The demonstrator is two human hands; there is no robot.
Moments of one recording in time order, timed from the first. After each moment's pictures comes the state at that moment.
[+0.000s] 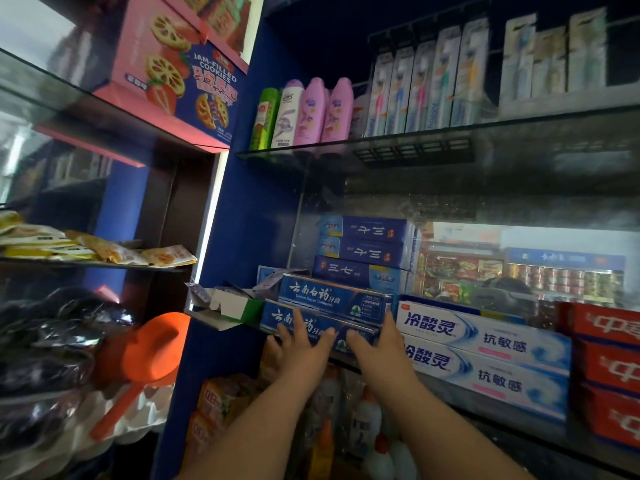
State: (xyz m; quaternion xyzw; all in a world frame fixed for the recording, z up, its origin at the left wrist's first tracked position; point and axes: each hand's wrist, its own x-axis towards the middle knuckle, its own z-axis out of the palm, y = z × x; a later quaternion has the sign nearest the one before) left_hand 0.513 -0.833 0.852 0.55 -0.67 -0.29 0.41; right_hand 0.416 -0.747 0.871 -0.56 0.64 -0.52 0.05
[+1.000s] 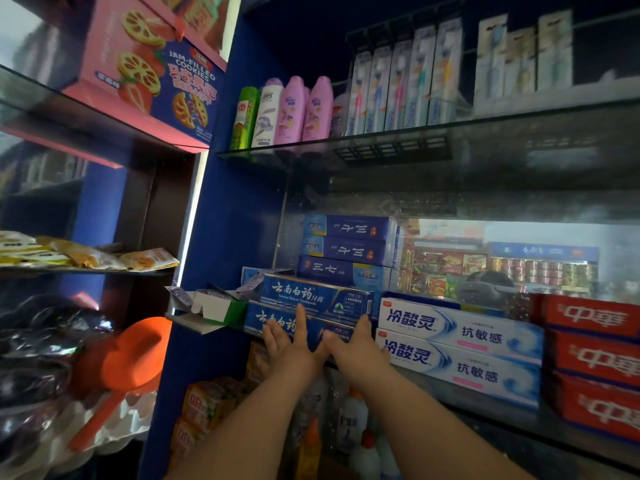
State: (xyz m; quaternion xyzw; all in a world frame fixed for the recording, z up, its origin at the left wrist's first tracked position) left_hand 0.499 -0.827 0.854 0.58 -0.73 -0.18 0.33; right_hand 0.414 -0.758 0.879 -0.53 0.72 -0.43 0.11
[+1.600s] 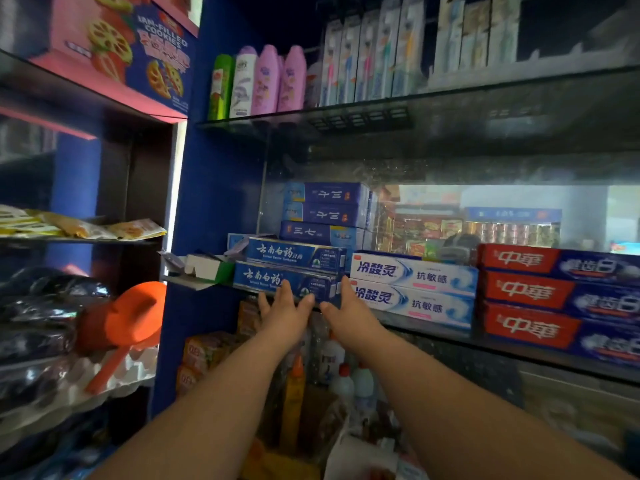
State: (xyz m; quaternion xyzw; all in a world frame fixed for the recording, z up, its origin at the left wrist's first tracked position) left_hand 0.516 -0.745 0.853 0.51 -0.71 -0.27 0.39; right_hand 0.413 -0.681 0.868 -0.60 0.64 -0.47 0.11
